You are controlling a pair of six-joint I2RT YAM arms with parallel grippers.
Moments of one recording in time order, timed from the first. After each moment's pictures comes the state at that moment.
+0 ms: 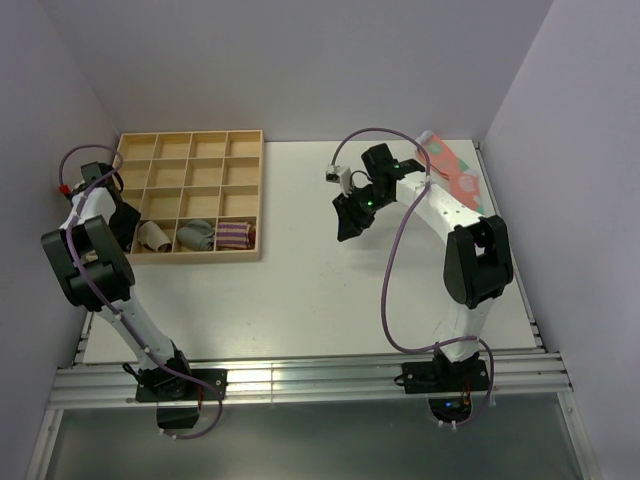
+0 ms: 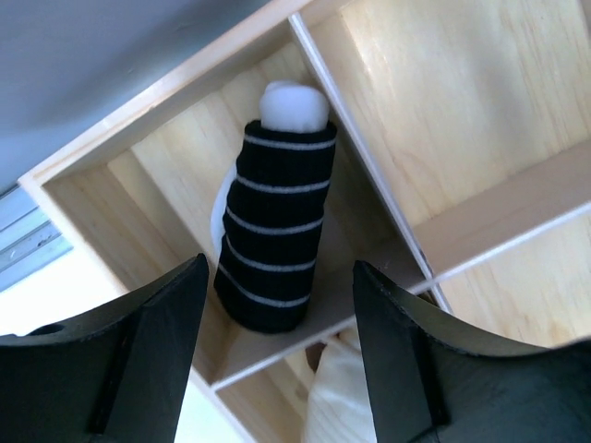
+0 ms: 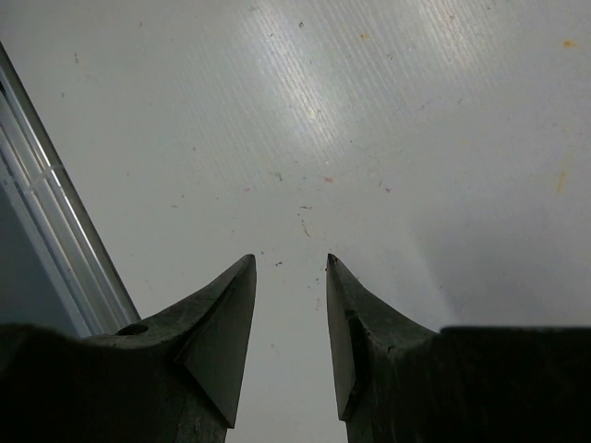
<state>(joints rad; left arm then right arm) 0.41 1.92 1.41 -0.60 -0.31 -0.58 0.37 1.83 1.51 -0.88 -0.67 -0.43</state>
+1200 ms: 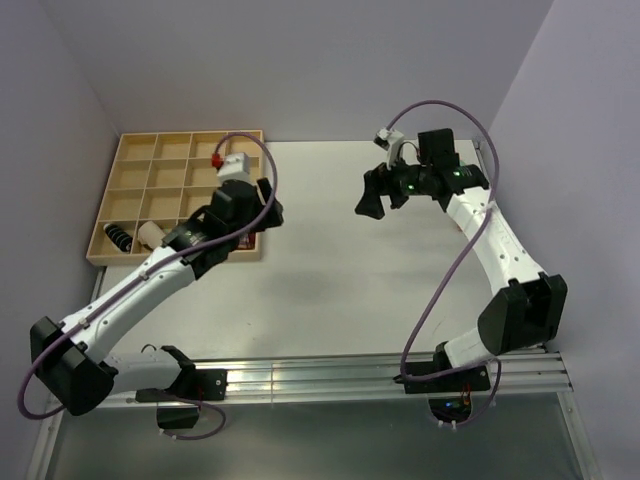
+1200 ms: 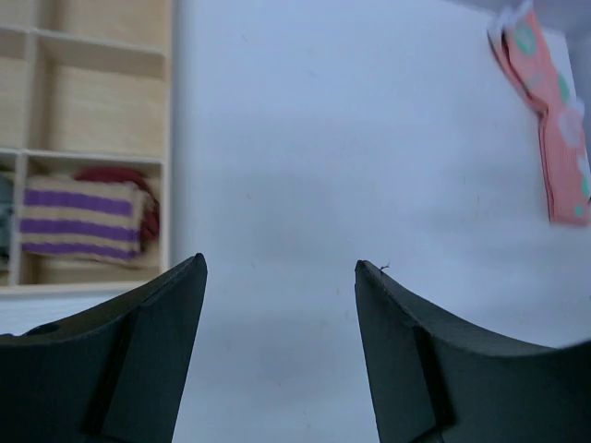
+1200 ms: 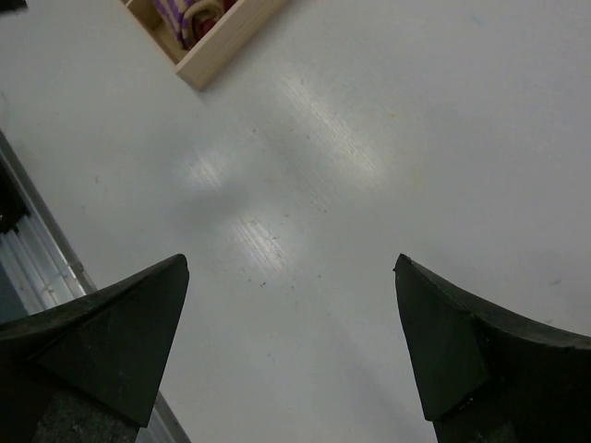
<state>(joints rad) -0.64 1.21 1.14 -0.40 -0.39 -0.62 0.22 1.50 1.44 -0.73 -0.68 -0.25</state>
